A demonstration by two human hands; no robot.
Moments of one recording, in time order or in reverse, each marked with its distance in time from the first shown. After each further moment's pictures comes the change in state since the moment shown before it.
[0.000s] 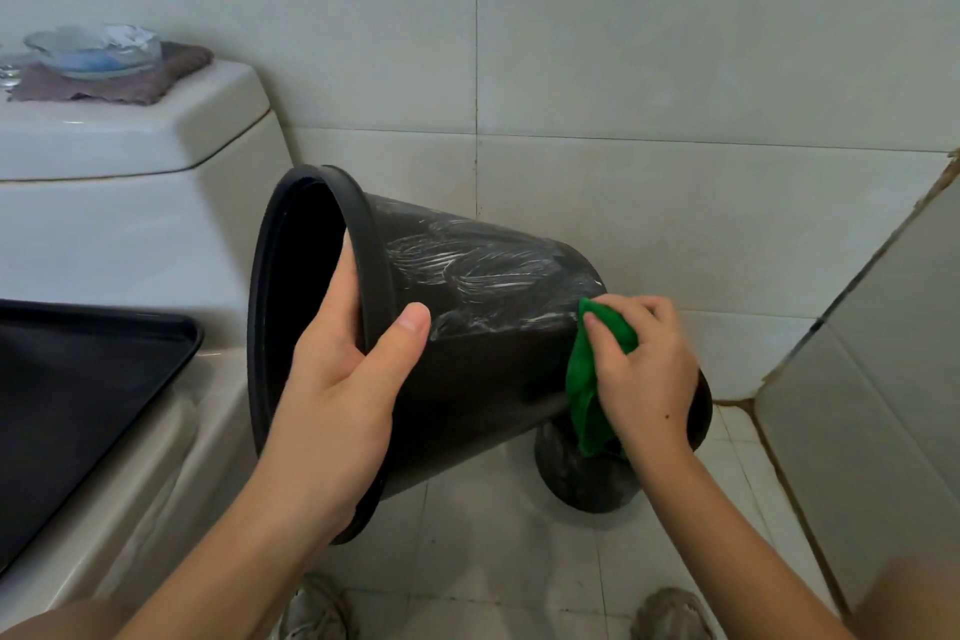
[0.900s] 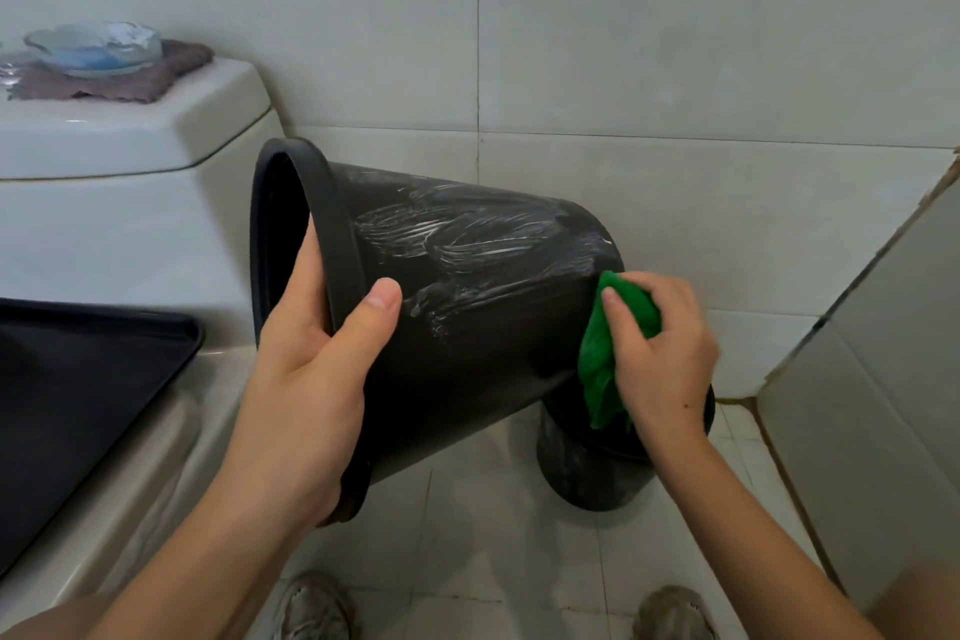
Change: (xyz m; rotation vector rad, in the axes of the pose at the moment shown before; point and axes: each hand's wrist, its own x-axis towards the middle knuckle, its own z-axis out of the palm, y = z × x) left_hand 0.004 0.007 -0.007 -0.103 0.065 0.001; right_hand 0.011 0.000 -0.006 0.087 0.072 -0.073
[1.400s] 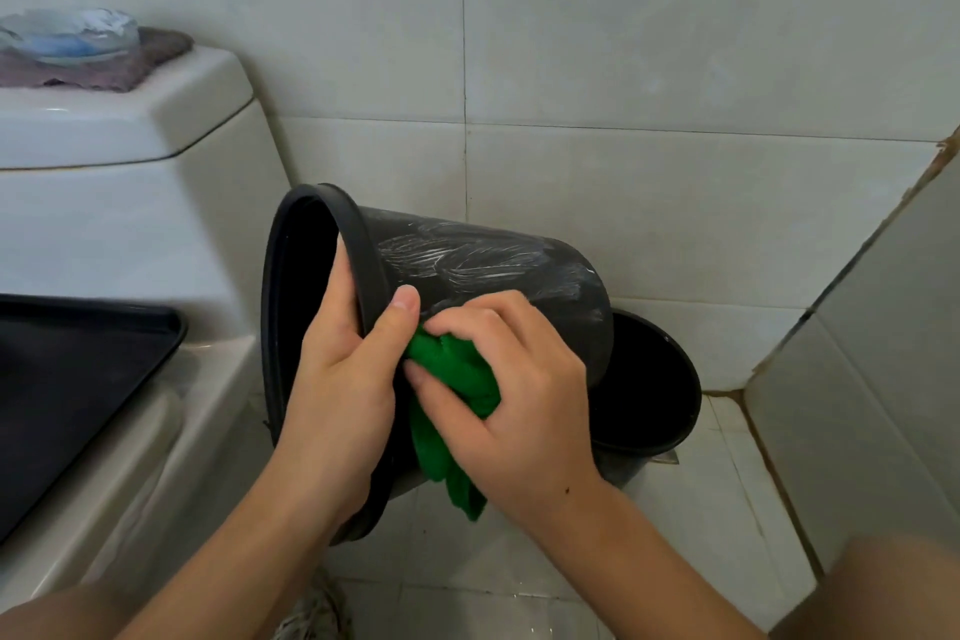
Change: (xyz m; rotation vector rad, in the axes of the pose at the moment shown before) left_hand 0.001 -0.023 0.016 0.022 0.018 -0.076; right_hand -0.055 -0.093 0.002 0.211 -0.222 -0.419
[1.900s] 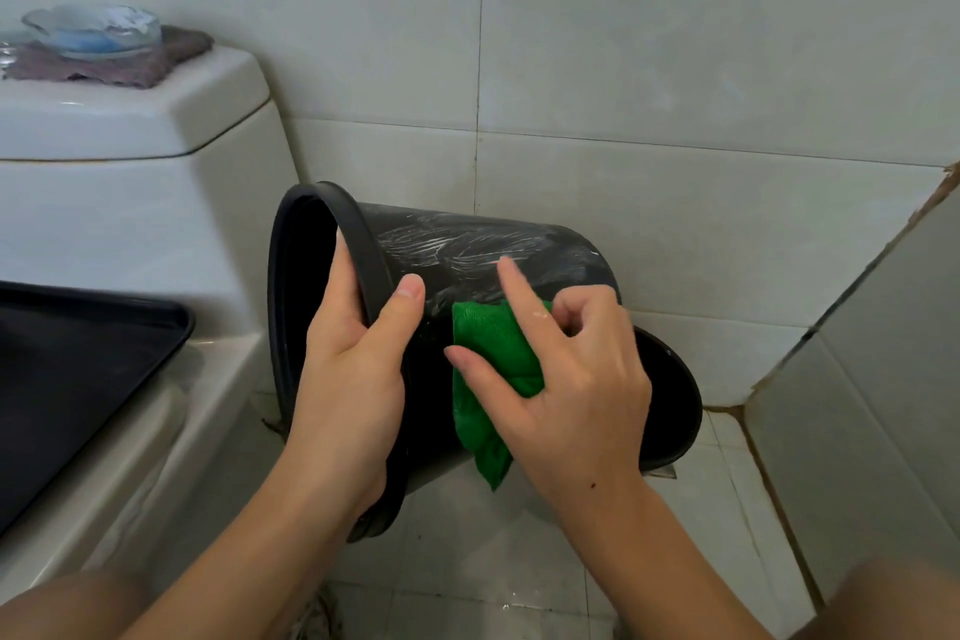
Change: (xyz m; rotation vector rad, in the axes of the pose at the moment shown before) left_hand 0.002 0.007 0.006 -0.094 0.081 -0.032; right_hand 0.008 0.015 -0.012 -0.411 0.147 0.003
